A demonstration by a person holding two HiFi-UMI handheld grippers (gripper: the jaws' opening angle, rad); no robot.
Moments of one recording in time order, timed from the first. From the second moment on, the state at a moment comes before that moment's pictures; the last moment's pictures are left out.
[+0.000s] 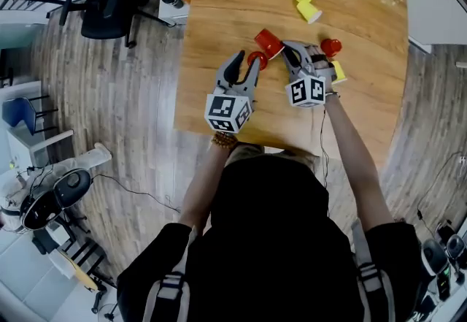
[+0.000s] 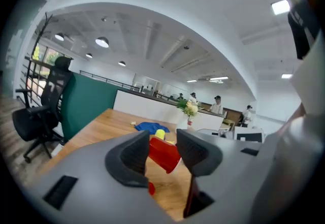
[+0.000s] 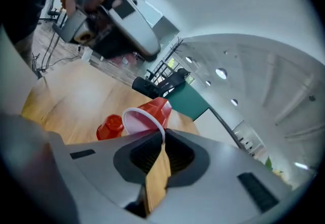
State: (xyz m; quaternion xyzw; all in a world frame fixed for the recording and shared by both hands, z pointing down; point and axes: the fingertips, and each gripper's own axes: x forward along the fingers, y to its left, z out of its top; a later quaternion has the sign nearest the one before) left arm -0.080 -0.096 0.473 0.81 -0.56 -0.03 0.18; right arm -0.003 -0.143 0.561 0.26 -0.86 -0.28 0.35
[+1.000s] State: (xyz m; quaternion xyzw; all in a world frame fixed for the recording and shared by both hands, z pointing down) left arm 0.007 -0.097 0.468 0.88 -0.38 -0.13 0.27; right arm 0.061 -0.041 0.526 0.31 -0.85 -0.31 0.30
